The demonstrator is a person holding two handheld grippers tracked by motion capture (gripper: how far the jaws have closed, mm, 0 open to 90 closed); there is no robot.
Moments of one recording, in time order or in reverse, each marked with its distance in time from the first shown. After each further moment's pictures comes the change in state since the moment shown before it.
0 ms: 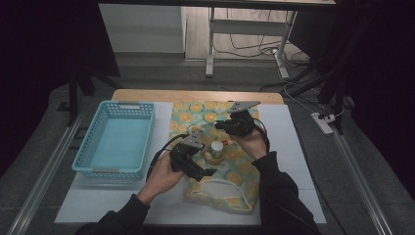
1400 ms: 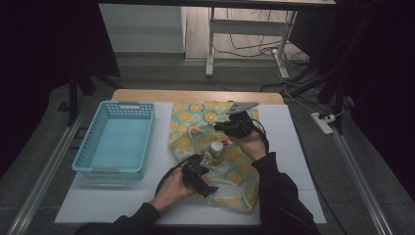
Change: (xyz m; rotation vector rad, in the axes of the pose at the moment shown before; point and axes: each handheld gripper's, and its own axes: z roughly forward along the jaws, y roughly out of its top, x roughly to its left) left arm -0.004 -0.043 0.075 0.257 0.081 0.067; right arm 0.005 0.000 0.001 0.011 0.003 -0.009
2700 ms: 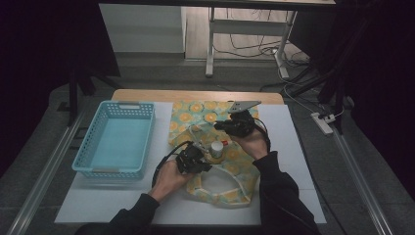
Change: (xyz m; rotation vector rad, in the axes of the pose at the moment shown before) left arm 0.028 0.013 -0.034 -0.010 -0.076 -0.224; right arm 0.001 0.005 -0.008 -0.020 0.024 -0.012
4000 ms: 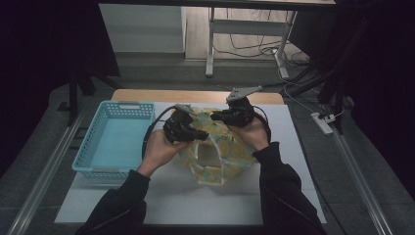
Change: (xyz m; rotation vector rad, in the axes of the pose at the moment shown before) left arm 0.017 0.059 -0.111 -0.178 -0.017 -0.005; right arm 0.005 0.046 -0.017 -0.017 0.038 -0.006
